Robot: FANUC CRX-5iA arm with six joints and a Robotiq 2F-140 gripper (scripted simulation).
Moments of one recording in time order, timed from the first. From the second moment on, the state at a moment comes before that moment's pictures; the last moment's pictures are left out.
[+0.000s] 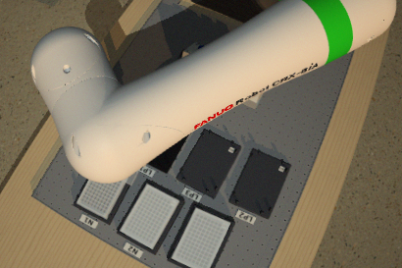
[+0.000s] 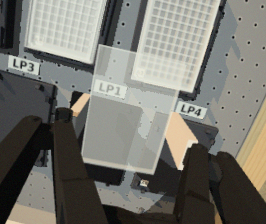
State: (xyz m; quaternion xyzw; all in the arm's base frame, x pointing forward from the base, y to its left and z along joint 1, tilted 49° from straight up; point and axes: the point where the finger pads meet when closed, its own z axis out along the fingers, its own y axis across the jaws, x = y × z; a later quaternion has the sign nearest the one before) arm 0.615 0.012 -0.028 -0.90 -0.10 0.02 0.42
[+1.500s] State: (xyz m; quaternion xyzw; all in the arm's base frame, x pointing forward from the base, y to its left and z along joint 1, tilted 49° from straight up) arm 0.524 0.021 -0.013 -0.91 -0.10 0.01 0.41
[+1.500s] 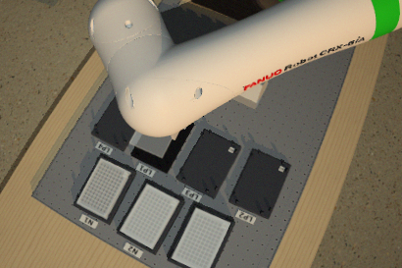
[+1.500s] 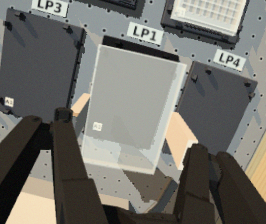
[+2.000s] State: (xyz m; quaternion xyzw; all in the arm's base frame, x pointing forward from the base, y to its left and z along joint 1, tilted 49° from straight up) arm 0.524 0.022 -0.014 -0.91 -0.09 0.01 0.41
